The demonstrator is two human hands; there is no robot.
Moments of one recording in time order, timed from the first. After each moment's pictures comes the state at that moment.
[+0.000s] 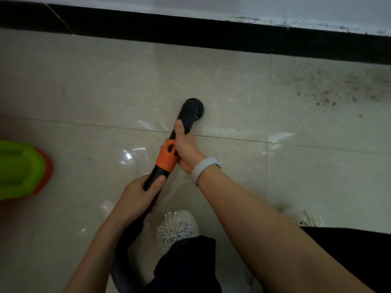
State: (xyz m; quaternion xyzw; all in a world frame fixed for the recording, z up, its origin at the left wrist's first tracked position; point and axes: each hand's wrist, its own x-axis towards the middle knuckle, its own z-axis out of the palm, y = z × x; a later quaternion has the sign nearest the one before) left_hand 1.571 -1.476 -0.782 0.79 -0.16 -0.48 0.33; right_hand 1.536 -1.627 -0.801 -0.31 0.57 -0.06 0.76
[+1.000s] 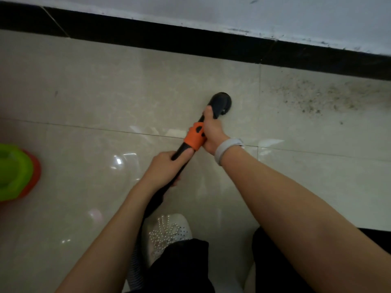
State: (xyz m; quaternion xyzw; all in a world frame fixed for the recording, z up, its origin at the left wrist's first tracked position) left_hand 1.557 -1.558 -0.794 0.76 -0.19 -0.51 0.36; right_hand 1.509 -1.699 -0.805 -0.34 0.63 -0.17 0.68
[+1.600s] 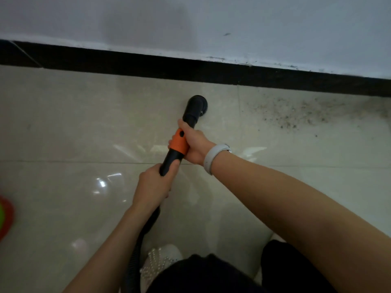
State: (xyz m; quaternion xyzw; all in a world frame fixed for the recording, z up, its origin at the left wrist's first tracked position) left_hand 1.566 -1.591 -0.794 0.81 -0.25 -0.40 0.34; right_hand 1.523 -1.734 -0.772 -0.21 0.58 -0.11 0.78
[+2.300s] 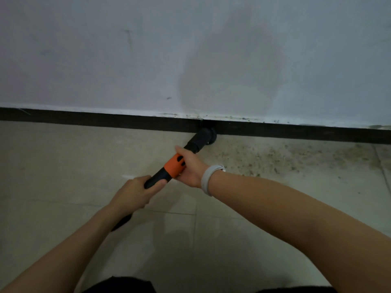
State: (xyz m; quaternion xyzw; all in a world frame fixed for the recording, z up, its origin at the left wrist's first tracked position) left_hand 1.509 -1.728 -0.735 0.84 -0.35 -0.38 0.17; right_hand 1.415 -1.871 -0.746 -0.16 0.48 -0.05 0.86
